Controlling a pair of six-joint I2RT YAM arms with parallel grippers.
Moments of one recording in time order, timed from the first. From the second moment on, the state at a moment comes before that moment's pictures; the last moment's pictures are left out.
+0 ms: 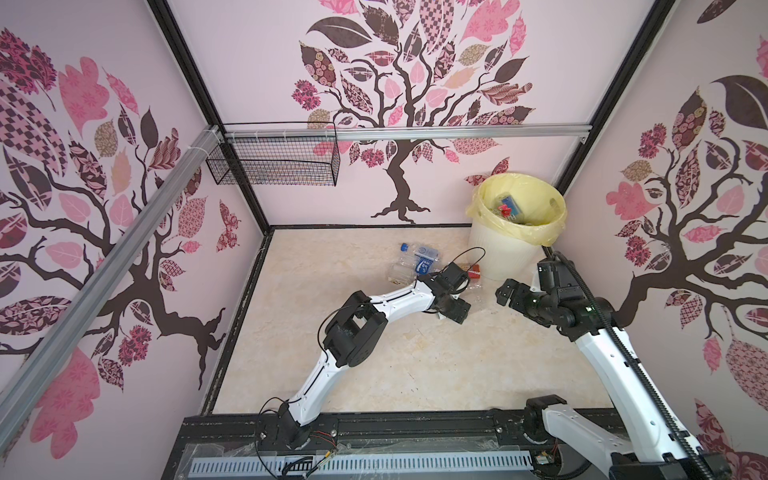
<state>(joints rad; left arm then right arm) -0.88 2.30 1.85 -0.58 0.14 -0.25 0.13 0.98 1.05 -0.94 -0.03 0.58</state>
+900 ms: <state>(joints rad) -0.86 2.02 1.57 -0.53 0.29 -0.36 0.12 0.97 1.00 -0.93 -0.07 0.64</state>
